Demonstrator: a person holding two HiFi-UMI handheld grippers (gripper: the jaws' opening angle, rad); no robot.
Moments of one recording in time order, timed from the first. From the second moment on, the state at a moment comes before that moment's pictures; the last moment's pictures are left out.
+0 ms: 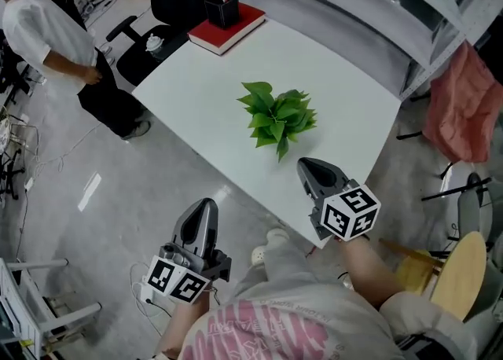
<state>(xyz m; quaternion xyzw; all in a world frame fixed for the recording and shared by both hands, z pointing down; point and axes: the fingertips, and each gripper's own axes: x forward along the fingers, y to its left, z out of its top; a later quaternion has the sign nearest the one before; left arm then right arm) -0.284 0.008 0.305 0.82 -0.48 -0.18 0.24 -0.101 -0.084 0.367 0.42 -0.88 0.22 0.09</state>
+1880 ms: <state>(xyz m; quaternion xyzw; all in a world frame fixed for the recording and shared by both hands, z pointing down) -0.269 -0.026 0.400 0.74 -0.59 -0.09 0.31 -0.156 -0.202 0.425 0.36 -0.92 0.12 0.09</state>
